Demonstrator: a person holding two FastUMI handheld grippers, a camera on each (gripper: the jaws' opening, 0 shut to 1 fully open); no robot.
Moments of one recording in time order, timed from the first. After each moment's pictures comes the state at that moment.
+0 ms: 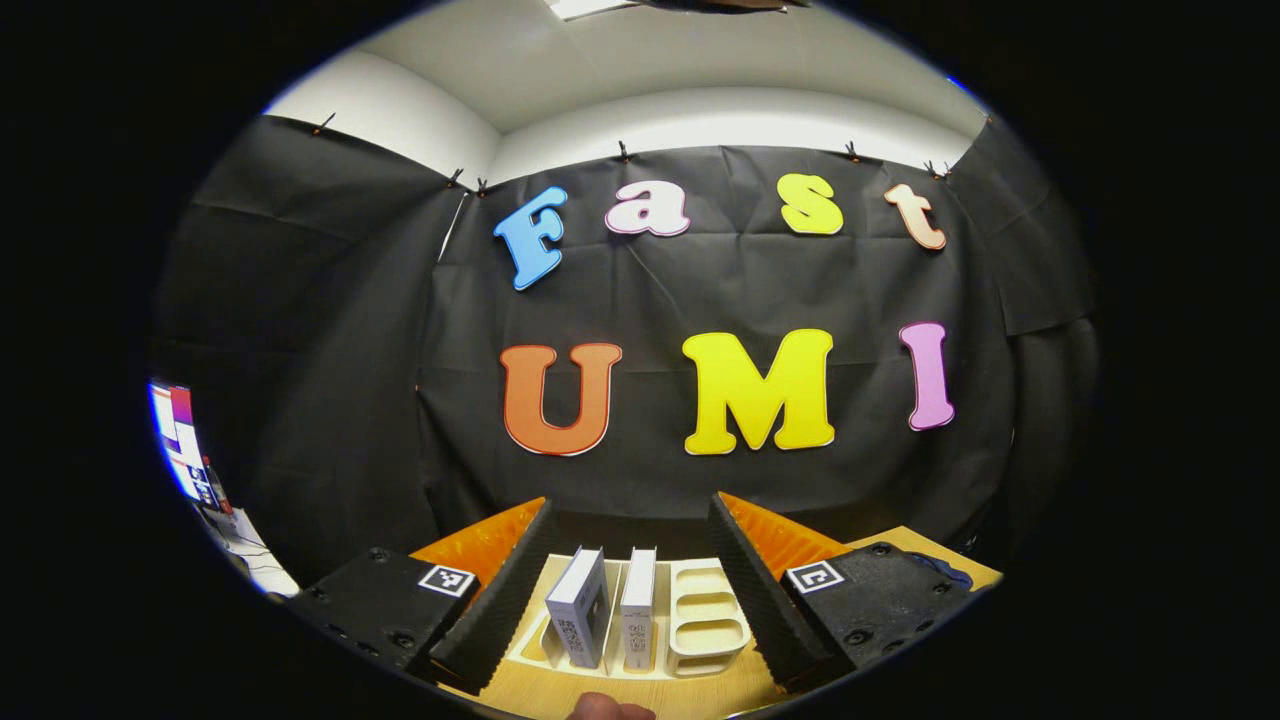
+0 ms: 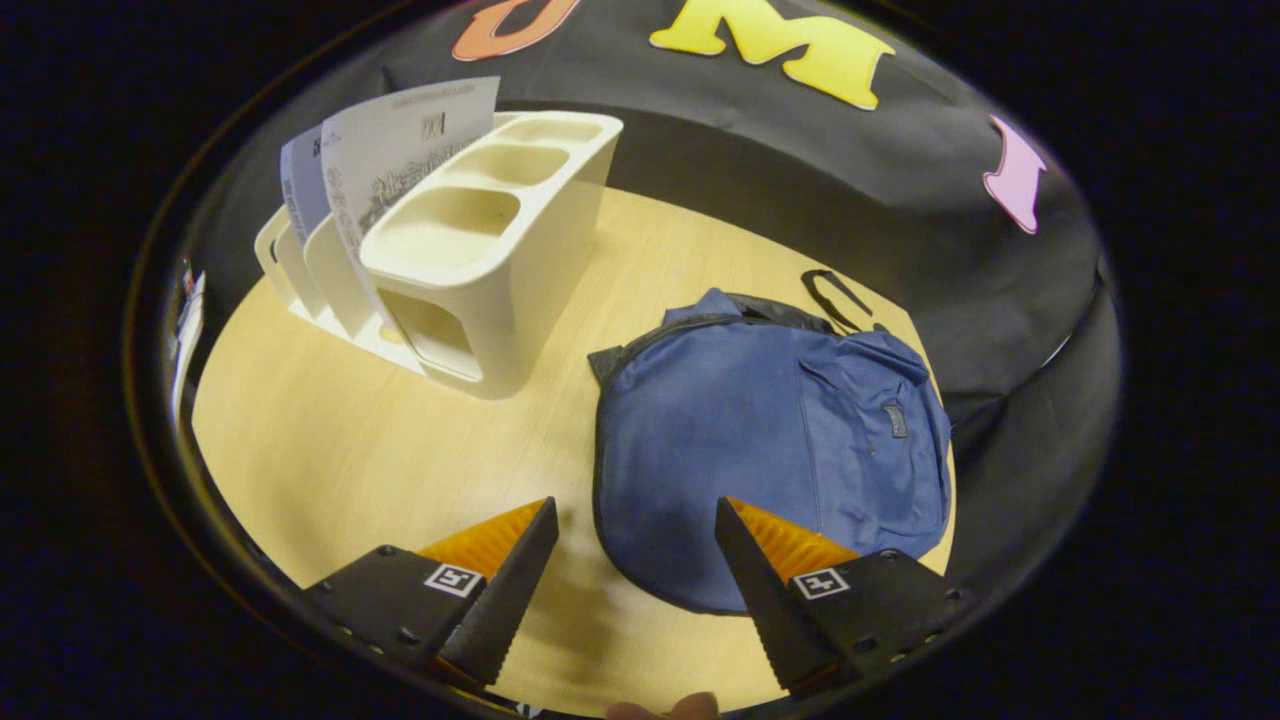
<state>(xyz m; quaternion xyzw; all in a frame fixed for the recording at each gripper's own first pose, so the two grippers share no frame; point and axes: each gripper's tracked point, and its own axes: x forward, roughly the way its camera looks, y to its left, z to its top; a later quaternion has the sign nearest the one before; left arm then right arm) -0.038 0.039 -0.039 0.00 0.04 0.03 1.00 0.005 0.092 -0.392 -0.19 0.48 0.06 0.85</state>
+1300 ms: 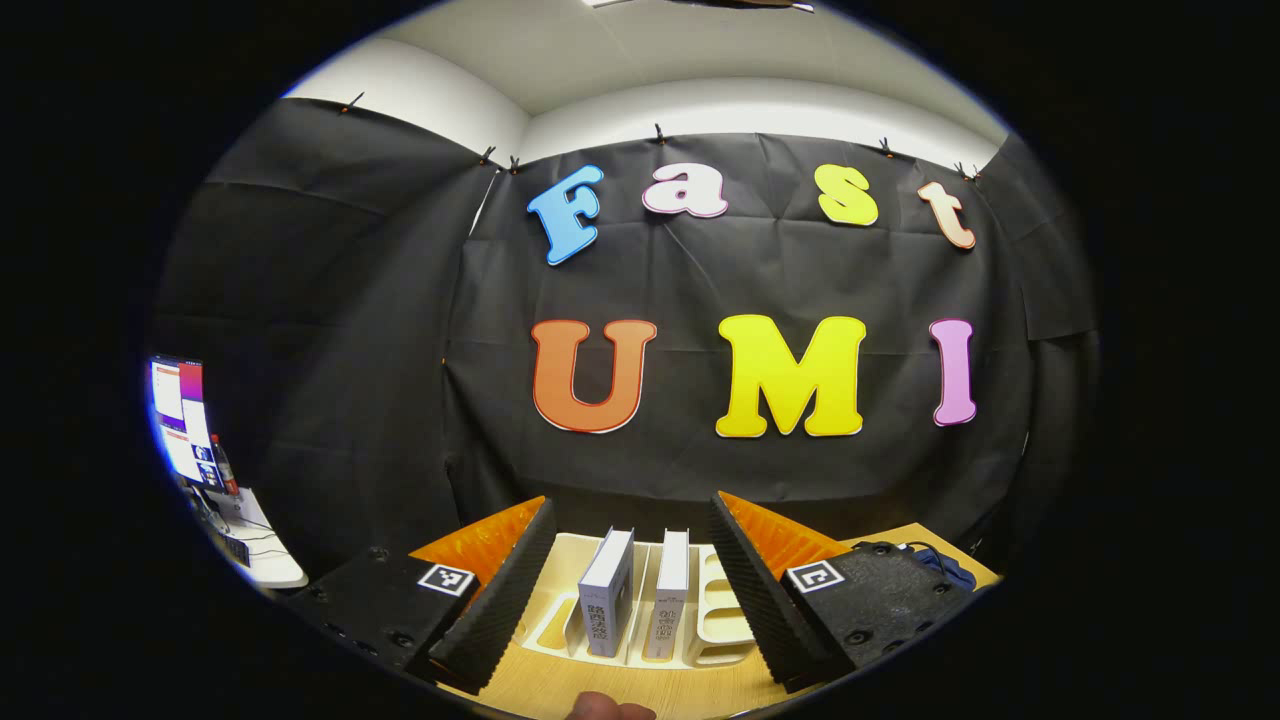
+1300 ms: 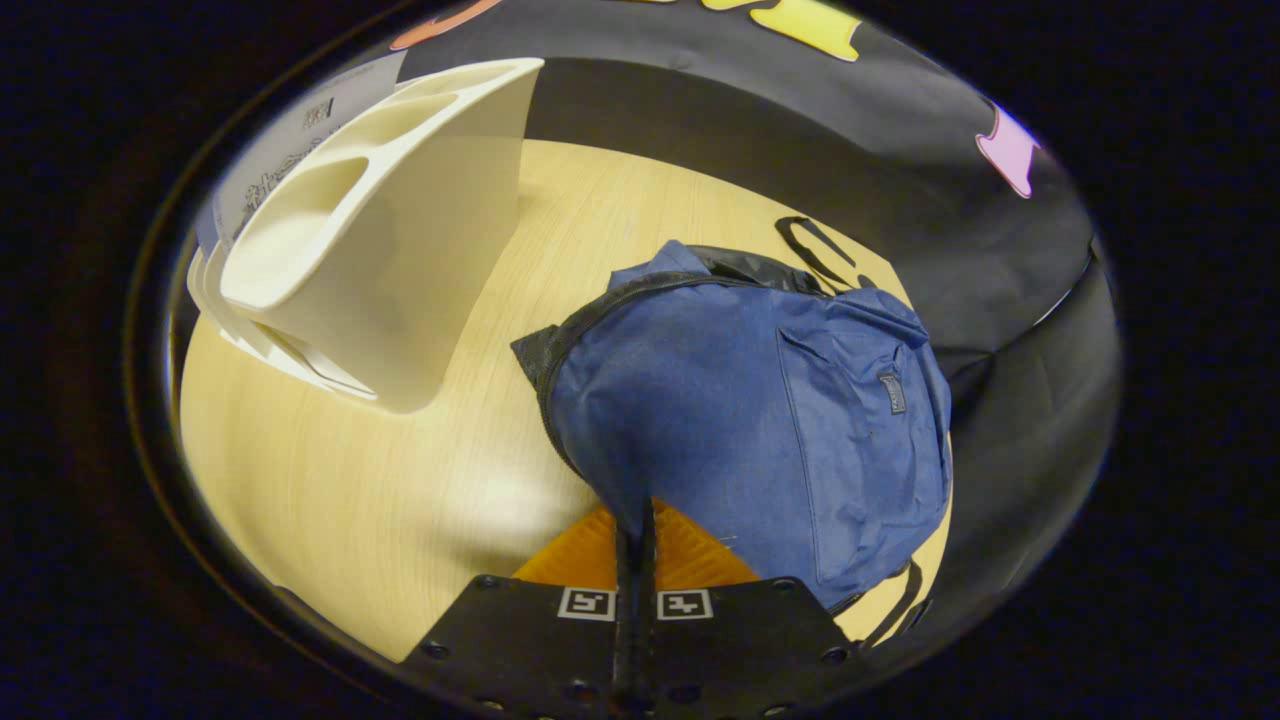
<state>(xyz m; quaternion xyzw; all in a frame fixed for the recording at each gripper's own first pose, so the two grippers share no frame) -0.038 0.071 -0.057 -0.03 0.08 0.05 1.00 0.038 0.065 -0.404 -0.16 0.53 0.01 0.83</state>
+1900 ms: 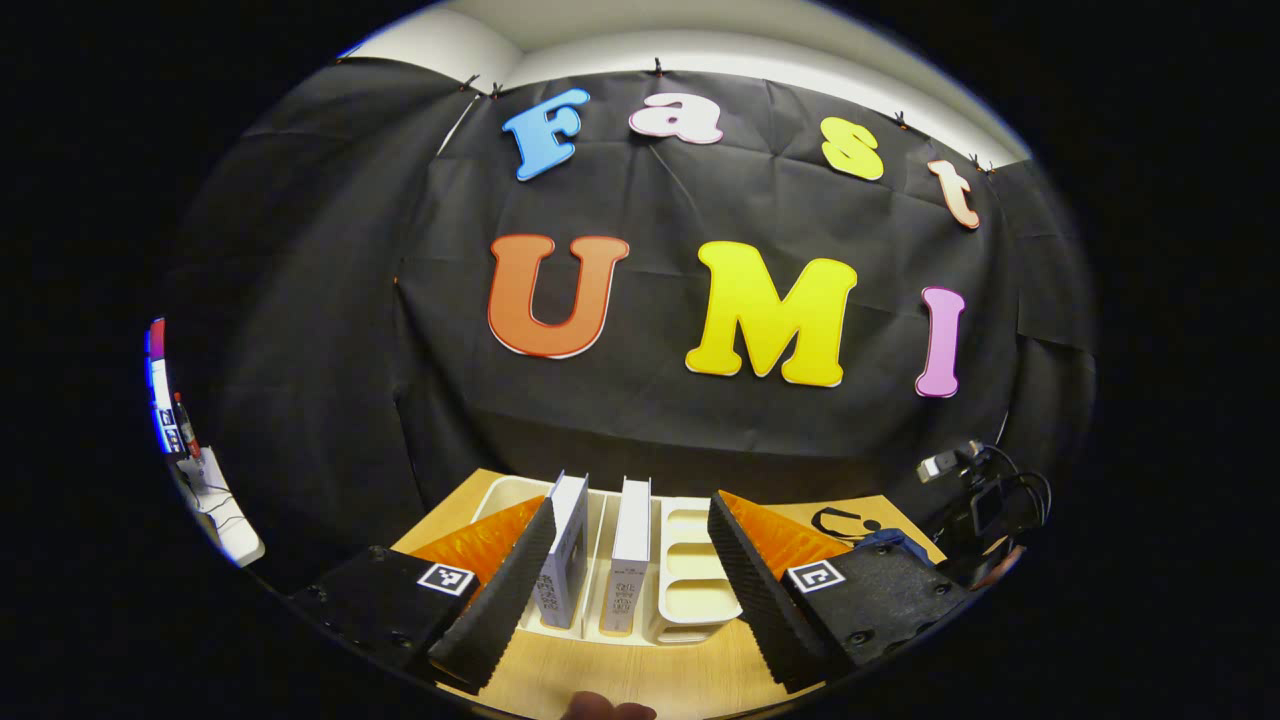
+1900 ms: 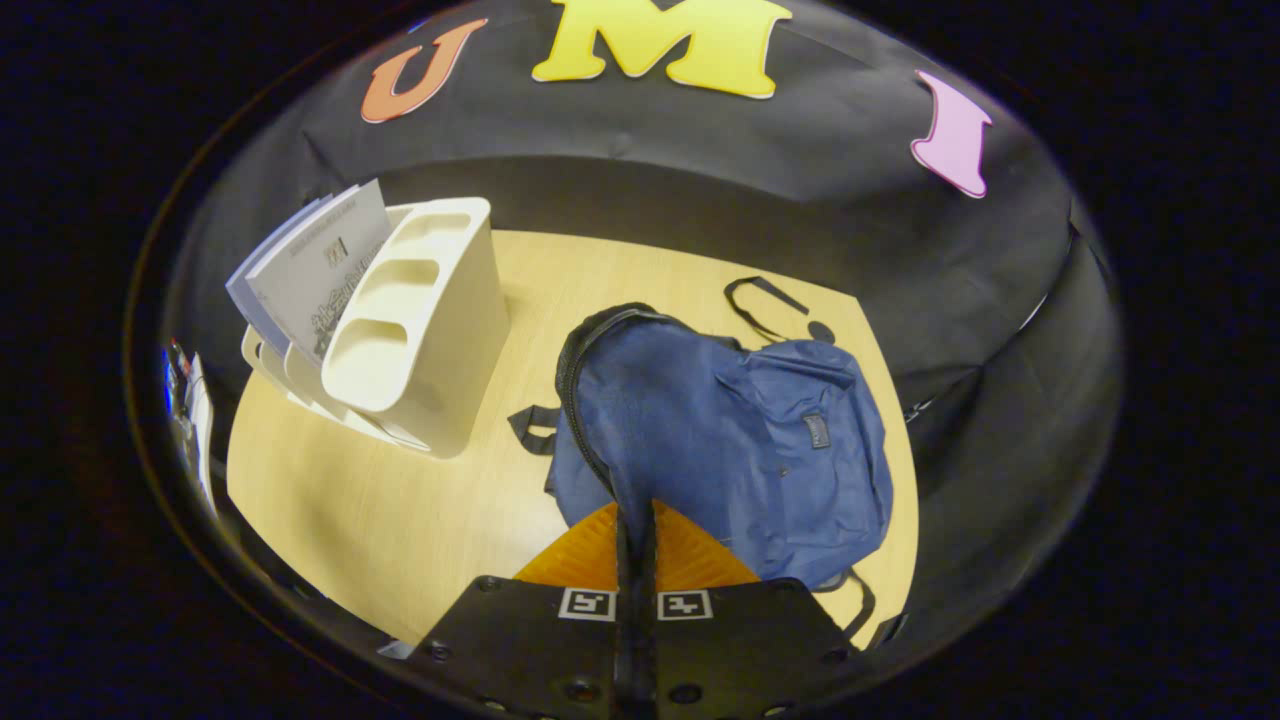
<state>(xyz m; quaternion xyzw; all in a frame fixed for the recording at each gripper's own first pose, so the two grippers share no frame) 0.006 0.042 -0.122 -0.08 0.20 -0.01 0.98 0.045 0.011 -0.275 -0.11 0.47 0.05 0.87</state>
